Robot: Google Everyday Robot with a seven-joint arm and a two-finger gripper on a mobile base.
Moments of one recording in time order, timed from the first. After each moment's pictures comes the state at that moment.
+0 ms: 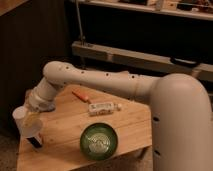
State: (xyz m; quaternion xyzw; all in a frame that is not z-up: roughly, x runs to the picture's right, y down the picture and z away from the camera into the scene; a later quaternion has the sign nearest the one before) arm -0.338 0.115 0.590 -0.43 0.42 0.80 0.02
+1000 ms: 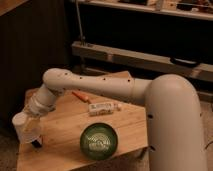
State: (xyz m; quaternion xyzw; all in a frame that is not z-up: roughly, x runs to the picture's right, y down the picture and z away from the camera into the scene) arm -0.347 0.148 0.612 -0.45 0.43 0.78 0.04
